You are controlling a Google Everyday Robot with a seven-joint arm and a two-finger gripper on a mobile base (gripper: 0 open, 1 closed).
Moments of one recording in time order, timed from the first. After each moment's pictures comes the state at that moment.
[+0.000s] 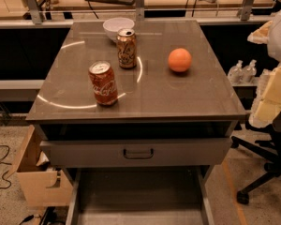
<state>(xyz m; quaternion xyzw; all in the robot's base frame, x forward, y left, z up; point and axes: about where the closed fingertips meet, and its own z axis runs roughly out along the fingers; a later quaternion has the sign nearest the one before) 0.438 -0.214 0.987 -0.60 0.78 -0.05 0.18</state>
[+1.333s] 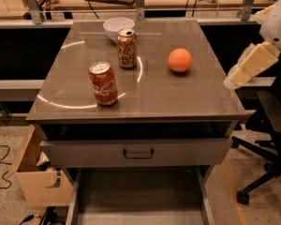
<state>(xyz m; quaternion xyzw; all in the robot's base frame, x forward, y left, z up) 0.530 -0.229 0.990 -0.50 0.80 -0.03 0.32</state>
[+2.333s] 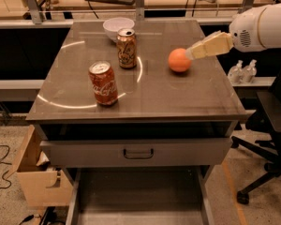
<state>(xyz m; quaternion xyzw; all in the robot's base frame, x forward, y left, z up) 0.634 -0.189 0.981 -0.33 0.79 0.10 0.51</state>
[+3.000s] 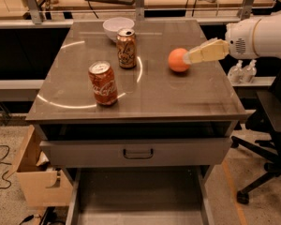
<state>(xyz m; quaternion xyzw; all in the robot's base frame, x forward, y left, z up) 0.644 -0.185 0.957 -0.32 0.78 0.14 0.51</state>
